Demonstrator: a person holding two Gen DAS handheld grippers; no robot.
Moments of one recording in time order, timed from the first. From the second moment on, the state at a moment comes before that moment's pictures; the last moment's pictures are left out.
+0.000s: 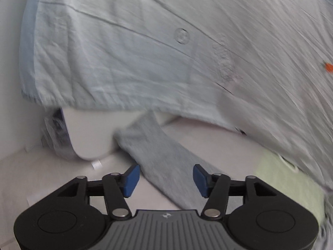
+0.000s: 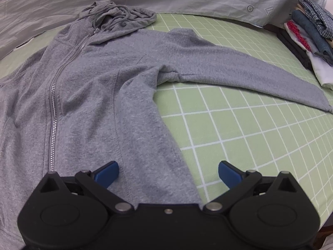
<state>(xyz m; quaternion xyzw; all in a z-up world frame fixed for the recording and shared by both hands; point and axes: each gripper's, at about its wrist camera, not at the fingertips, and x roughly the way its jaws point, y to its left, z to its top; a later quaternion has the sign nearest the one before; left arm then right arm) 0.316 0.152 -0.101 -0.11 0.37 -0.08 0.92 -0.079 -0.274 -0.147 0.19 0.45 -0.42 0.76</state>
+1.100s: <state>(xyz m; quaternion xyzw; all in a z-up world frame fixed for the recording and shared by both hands) 0.068 0.000 -0.157 -0.04 0.54 -0.34 0.77 -0.178 -0.316 -0.129 0.23 0.41 -0.28 0.84</state>
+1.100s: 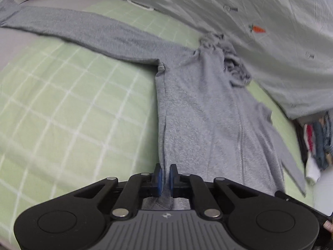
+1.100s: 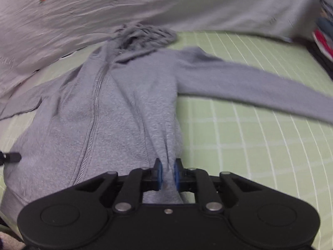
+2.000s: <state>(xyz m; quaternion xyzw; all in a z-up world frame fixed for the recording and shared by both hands) 0.136 -0.071 -0.102 0.04 0.46 -0.27 0.84 -0.166 -0.401 -0.119 0.18 0.39 -0.36 0.83</state>
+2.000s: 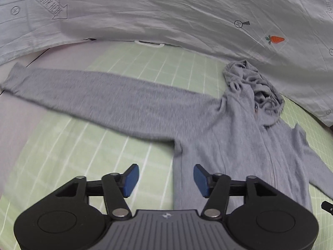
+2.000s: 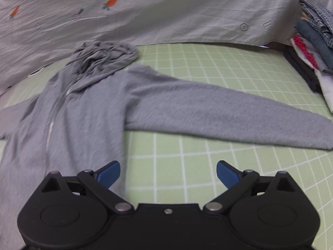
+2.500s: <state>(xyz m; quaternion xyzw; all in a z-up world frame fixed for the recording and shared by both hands) 0.282 -0.147 -0.148 0.05 0.47 -0.23 0.85 -0.090 -0.517 -0.152 0.24 0.38 -0.46 0.77</state>
